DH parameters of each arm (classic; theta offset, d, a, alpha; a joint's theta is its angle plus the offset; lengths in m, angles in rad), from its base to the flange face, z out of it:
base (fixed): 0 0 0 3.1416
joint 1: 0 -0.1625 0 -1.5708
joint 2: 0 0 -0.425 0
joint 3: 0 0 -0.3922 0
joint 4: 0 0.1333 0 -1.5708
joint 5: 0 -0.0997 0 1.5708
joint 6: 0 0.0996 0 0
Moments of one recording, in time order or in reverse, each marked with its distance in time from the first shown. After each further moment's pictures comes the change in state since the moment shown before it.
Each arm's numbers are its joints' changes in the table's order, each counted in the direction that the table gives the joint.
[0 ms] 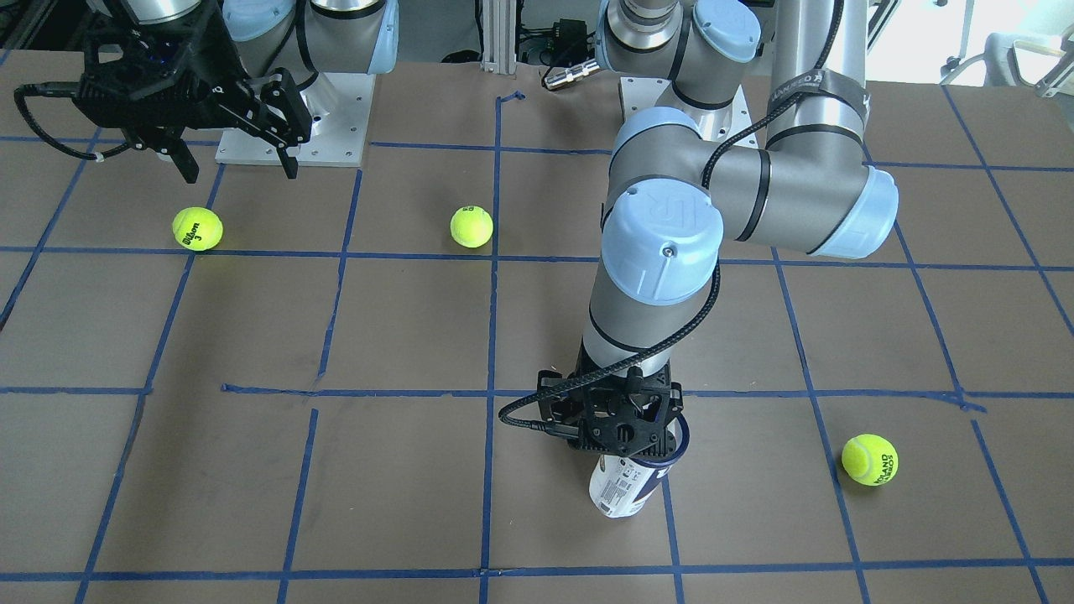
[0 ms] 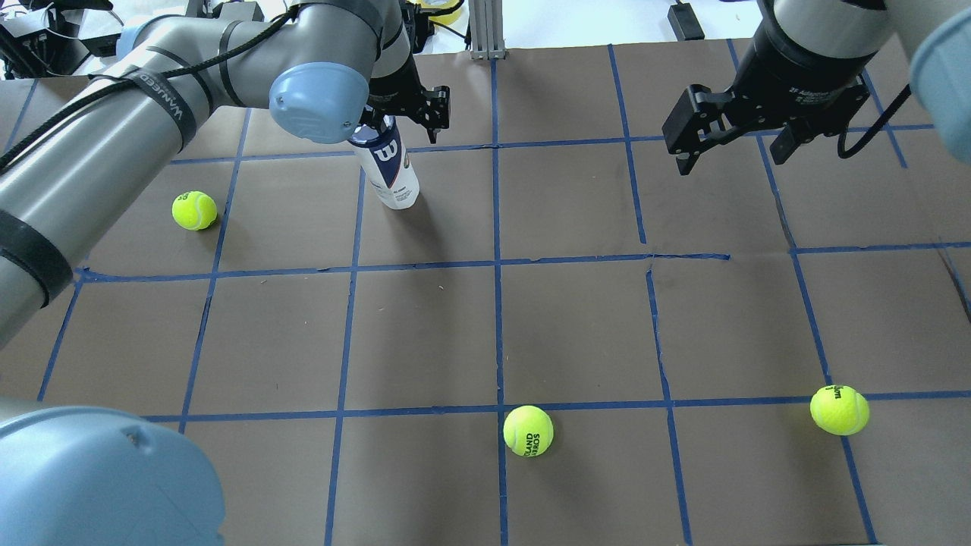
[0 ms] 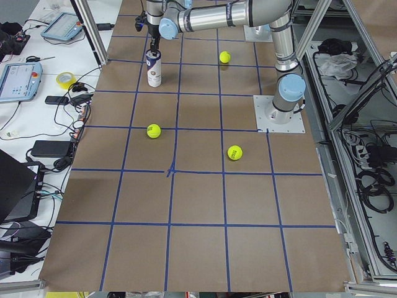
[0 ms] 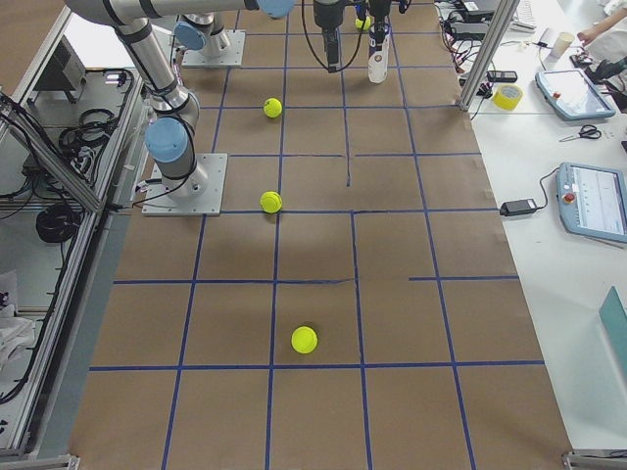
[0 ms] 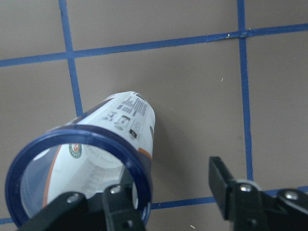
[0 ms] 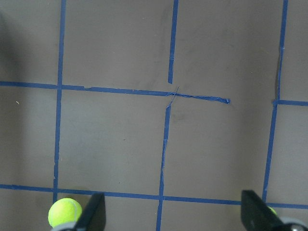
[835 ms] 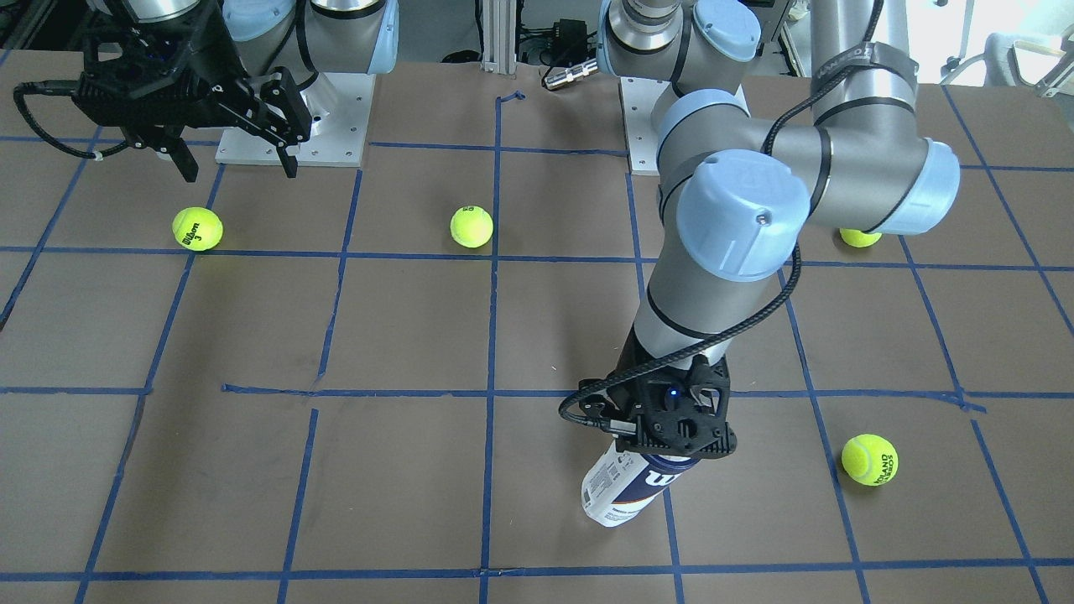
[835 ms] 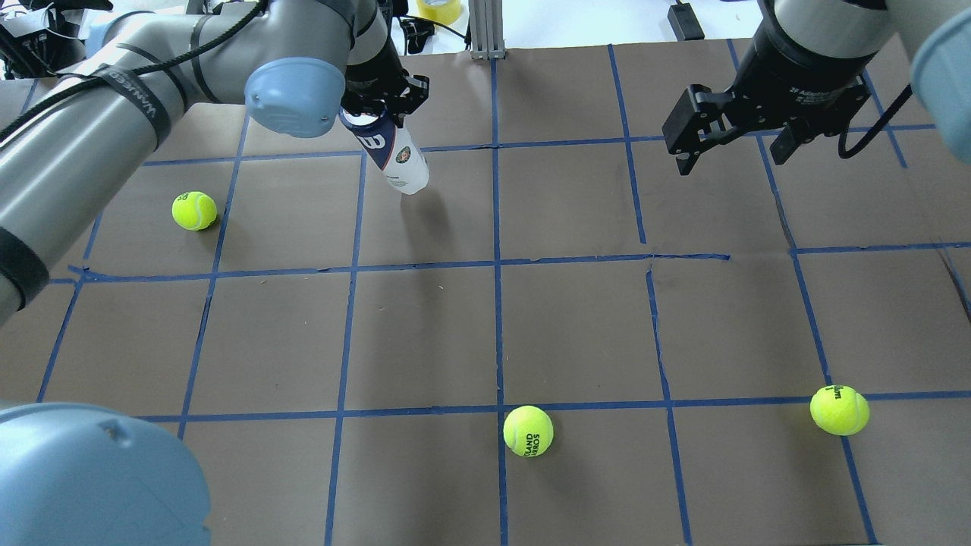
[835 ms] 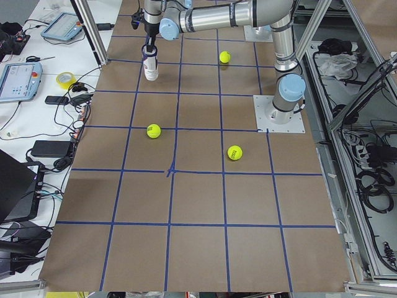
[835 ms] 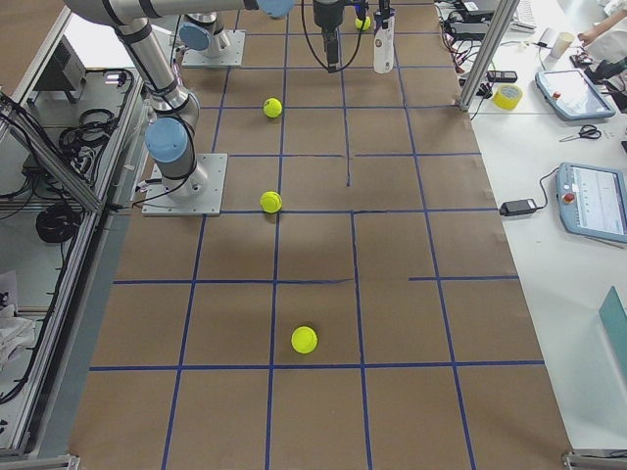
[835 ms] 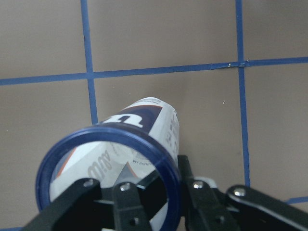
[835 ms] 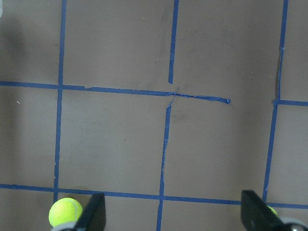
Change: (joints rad) left arm -0.027 0.000 -0.022 0.083 0.012 0.034; right arm 0.000 -0.001 0.000 0.001 -0.002 0.000
